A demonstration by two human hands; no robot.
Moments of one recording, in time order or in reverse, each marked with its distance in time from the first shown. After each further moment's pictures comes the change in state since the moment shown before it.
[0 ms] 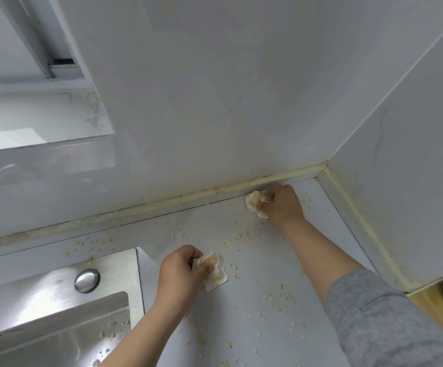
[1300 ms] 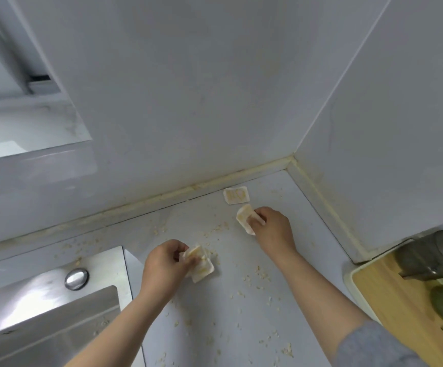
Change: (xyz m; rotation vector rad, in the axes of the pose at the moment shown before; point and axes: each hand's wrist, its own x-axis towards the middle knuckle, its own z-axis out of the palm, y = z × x) left_hand -0.013 0.006 -0.007 0.046 -0.056 0.034; right_hand -0.100 0.024 -0.020 0.165 0.062 -0.024
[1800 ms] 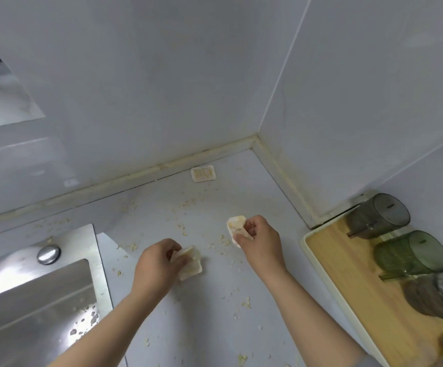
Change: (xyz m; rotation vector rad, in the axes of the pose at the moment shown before) left_hand -0.064 0.013 0.039 0.165 -0.040 0.130; right_hand -0.102 0.039 -0.038 0.201 0.034 0.146
